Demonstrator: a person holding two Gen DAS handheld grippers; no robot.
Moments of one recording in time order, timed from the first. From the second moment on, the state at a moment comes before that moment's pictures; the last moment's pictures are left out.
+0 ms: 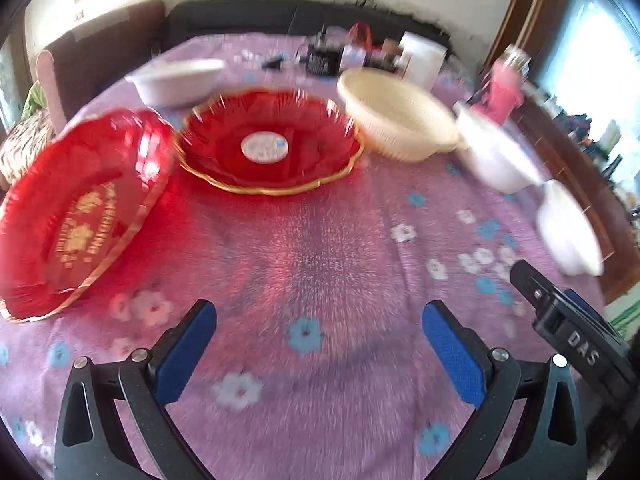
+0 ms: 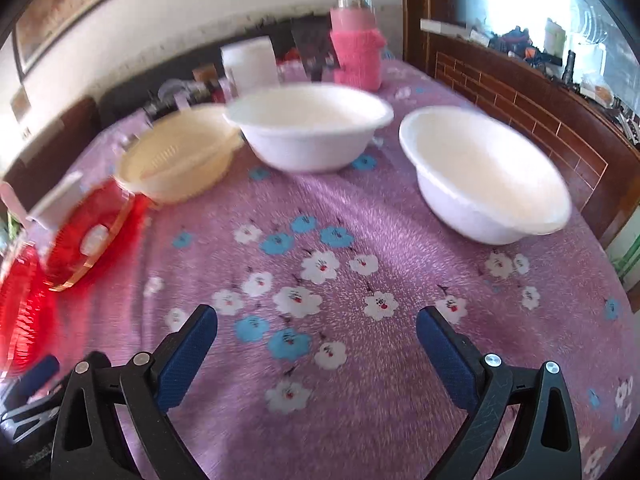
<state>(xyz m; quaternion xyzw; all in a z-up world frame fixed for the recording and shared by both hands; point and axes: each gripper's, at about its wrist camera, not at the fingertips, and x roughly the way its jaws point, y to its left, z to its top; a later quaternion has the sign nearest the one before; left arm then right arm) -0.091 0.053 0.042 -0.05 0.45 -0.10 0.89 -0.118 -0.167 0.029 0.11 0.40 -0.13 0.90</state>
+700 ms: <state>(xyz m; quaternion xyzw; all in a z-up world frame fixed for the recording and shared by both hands) -0.174 0.179 0.438 0.04 0.11 -0.01 0.99 -0.184 -0.115 0.418 0.11 0.07 0.04 0.99</state>
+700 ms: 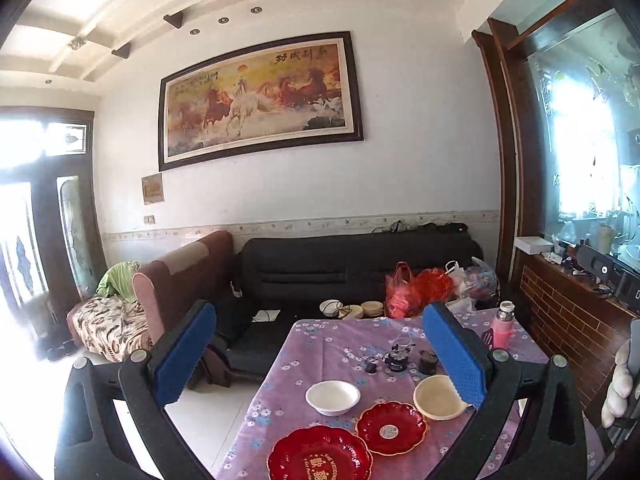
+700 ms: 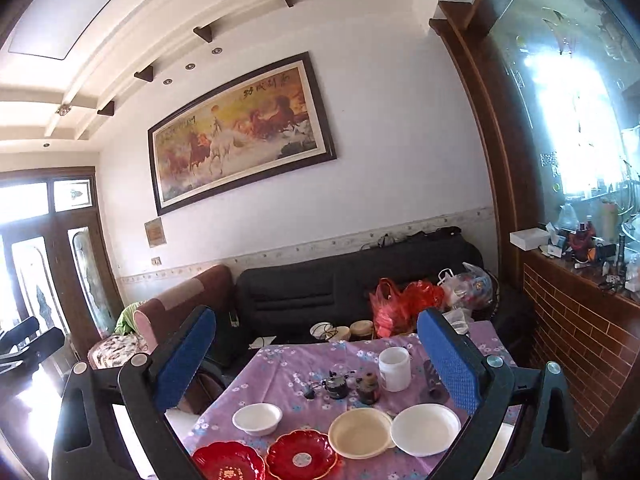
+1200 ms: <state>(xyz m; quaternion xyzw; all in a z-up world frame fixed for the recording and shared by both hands) 0.039 0.166 0.140 -0.10 0.46 -0.15 0.87 0.014 -0.097 0.038 0.28 0.45 0.12 0.84</state>
